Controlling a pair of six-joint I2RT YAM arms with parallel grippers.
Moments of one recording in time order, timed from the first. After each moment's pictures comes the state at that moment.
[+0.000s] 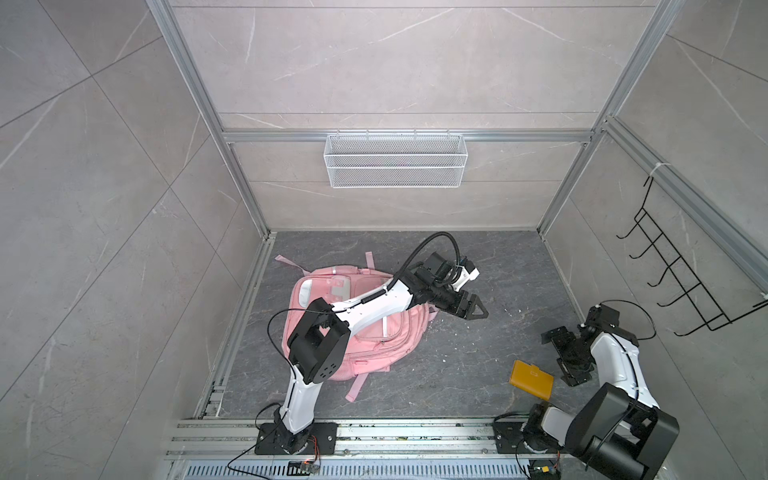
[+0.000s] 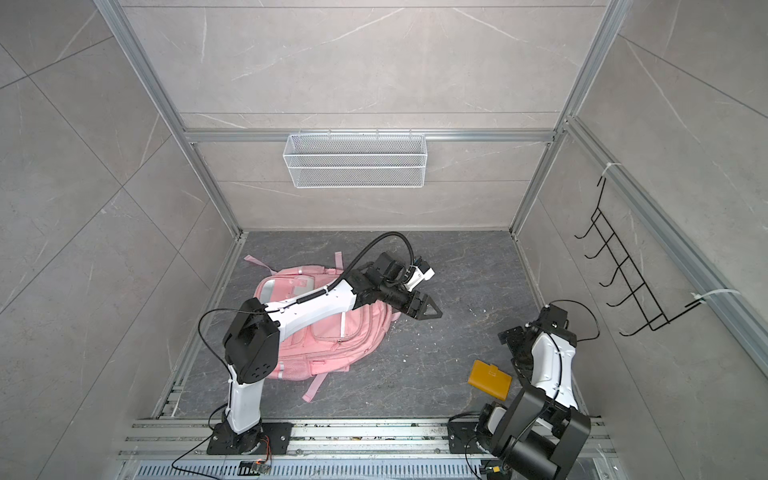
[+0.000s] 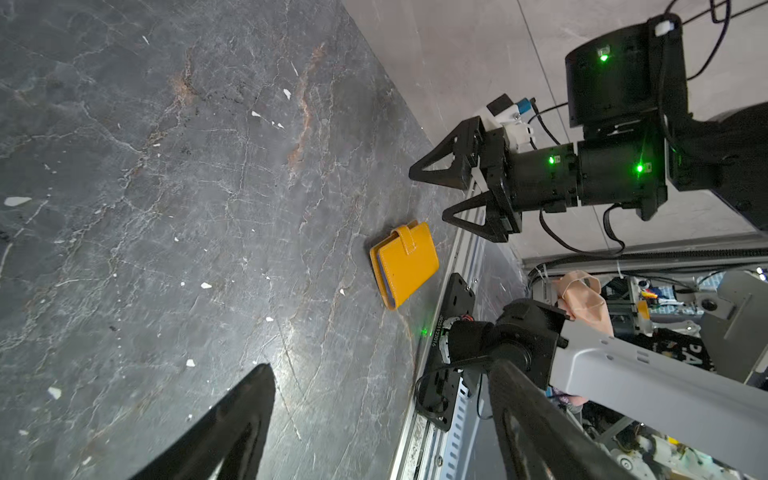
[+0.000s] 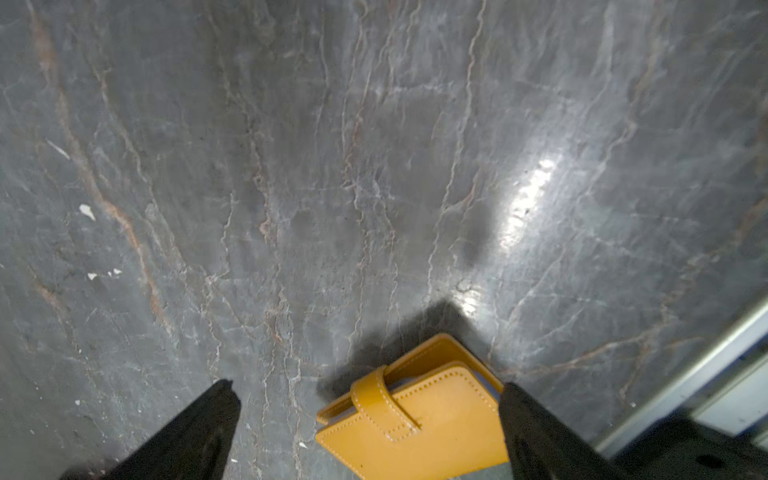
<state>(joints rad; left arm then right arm) -0.90 2.04 1.68 -0.38 0.70 -0.44 -0.62 1.19 0.72 -0.92 -0.14 0.67</state>
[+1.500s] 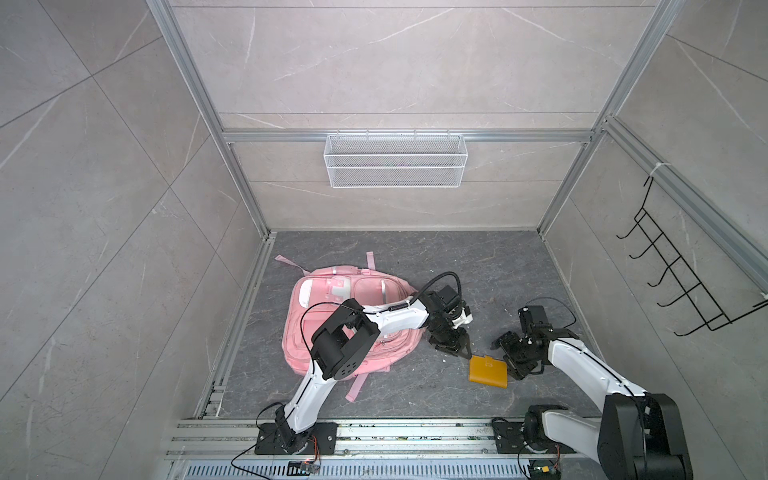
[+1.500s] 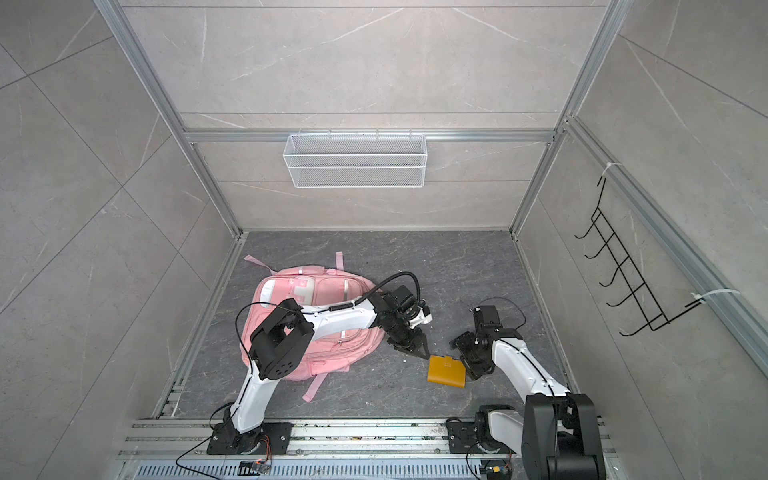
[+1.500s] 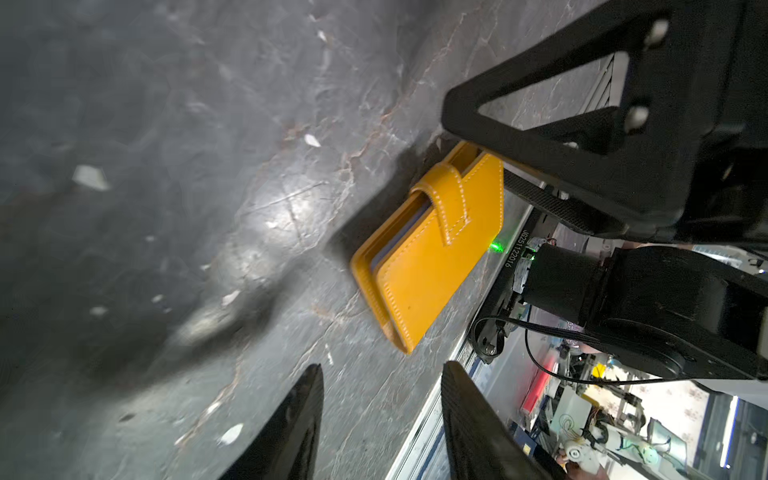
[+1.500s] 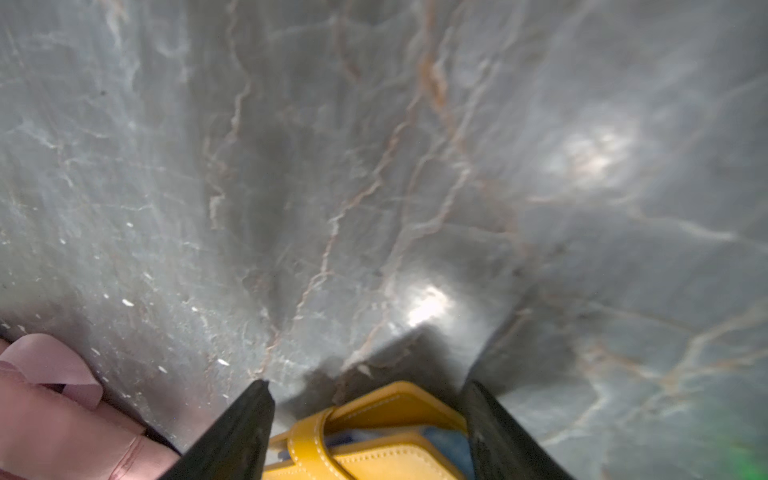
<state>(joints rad) -0.99 2.18 1.61 -0.60 0.69 -0.42 0.03 1.19 0.54 -0.68 -0.22 1.04</state>
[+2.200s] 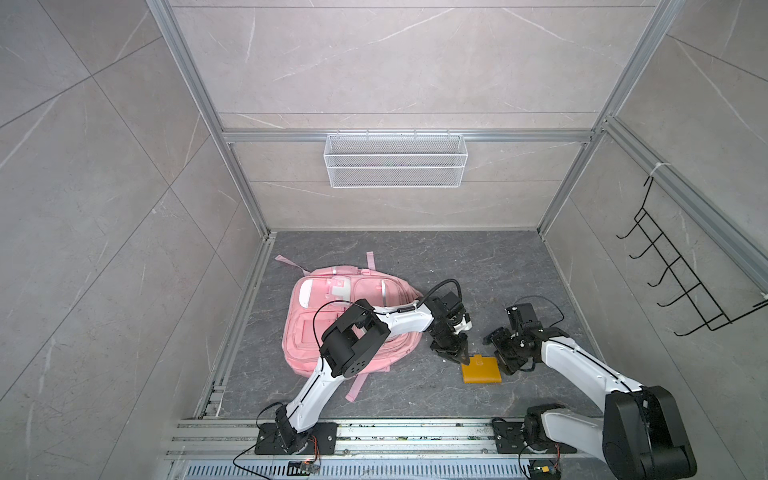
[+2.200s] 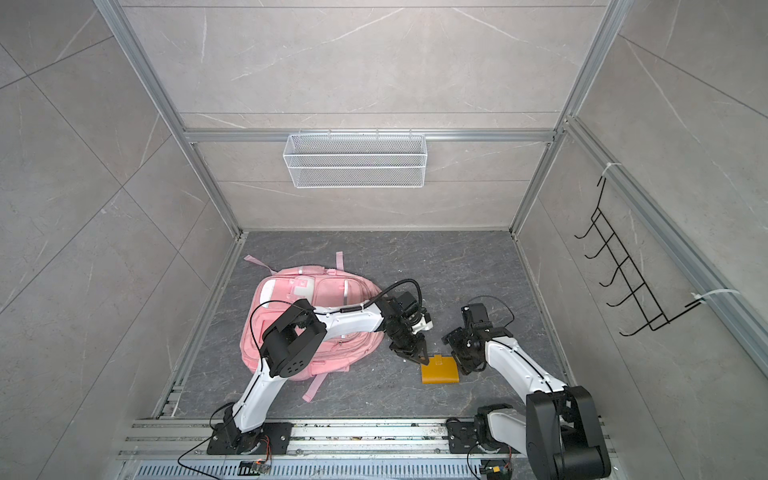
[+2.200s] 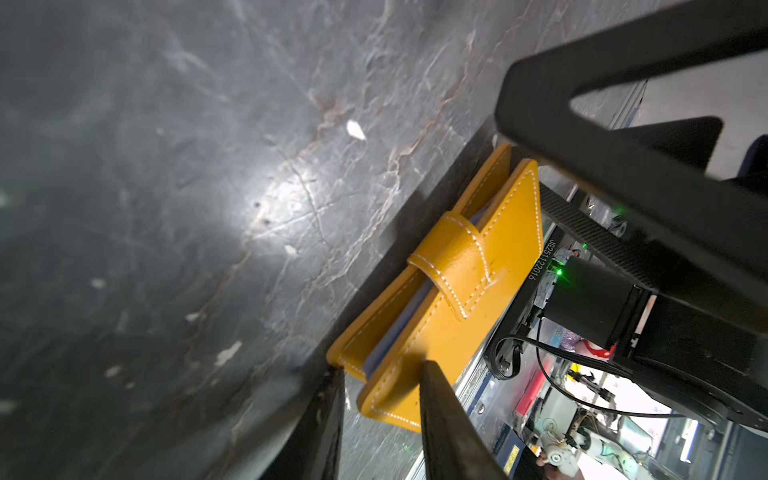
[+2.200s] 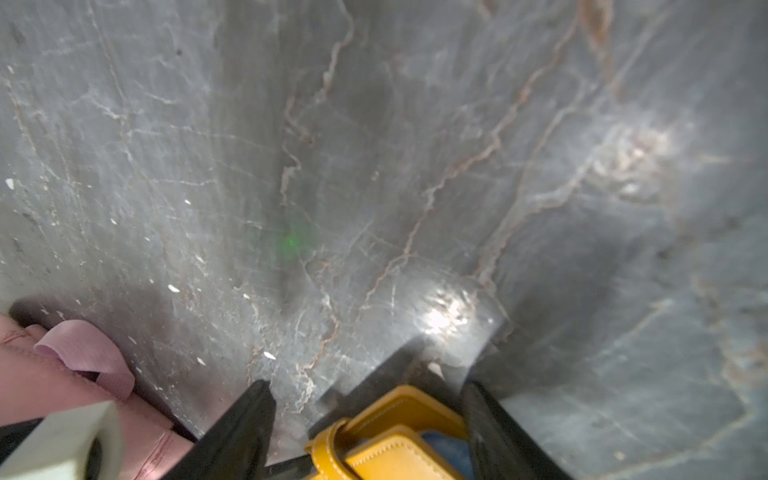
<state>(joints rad) -1.00 2.25 1.61 -0.59 0.70 -0.49 0.13 1.21 0.54 -0.59 -0.19 1.15</state>
